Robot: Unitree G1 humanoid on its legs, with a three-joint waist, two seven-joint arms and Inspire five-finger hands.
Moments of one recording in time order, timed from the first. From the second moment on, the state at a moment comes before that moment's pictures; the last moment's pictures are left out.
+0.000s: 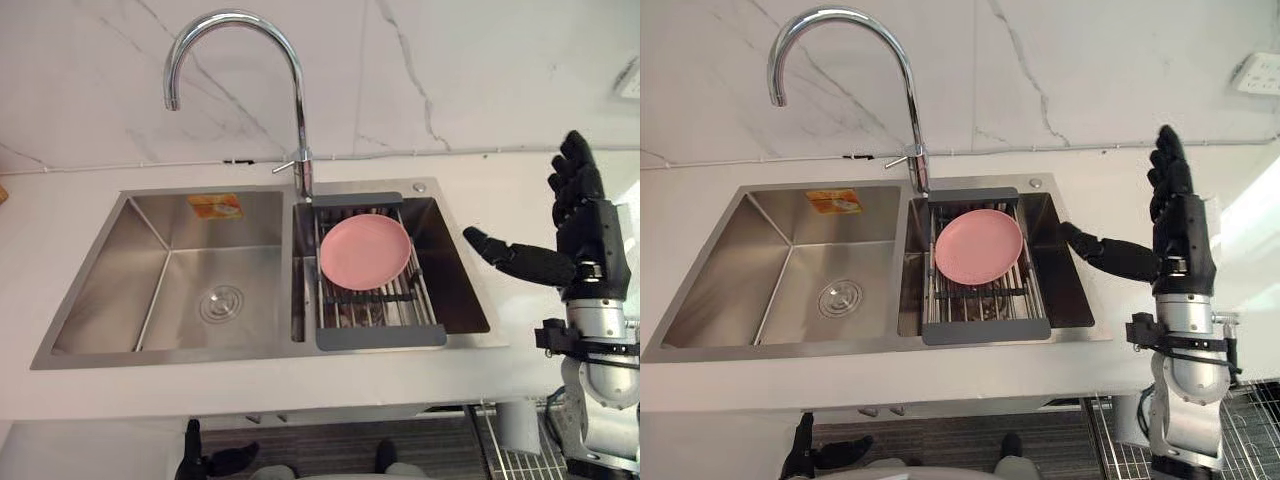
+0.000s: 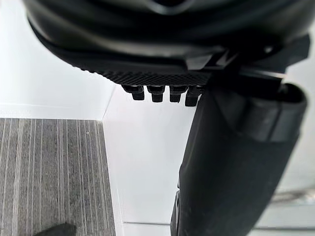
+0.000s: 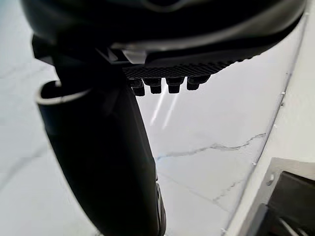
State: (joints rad) left arm 0.30 0.14 0.15 0.91 0.27 -0.37 0.32; right arm 0.10 -0.42 -0.38 -0.23 0.04 -0.28 0.14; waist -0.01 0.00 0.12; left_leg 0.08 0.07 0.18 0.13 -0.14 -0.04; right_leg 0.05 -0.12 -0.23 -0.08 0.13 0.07
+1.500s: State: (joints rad) left arm 0.30 0.17 0.13 0.95 0.25 -0.35 0.30; right arm -0.11 -0.58 0.08 -0.01 -0.94 -0.27 0.06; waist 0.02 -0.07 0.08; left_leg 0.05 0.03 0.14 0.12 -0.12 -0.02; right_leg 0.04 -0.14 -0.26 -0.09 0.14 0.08
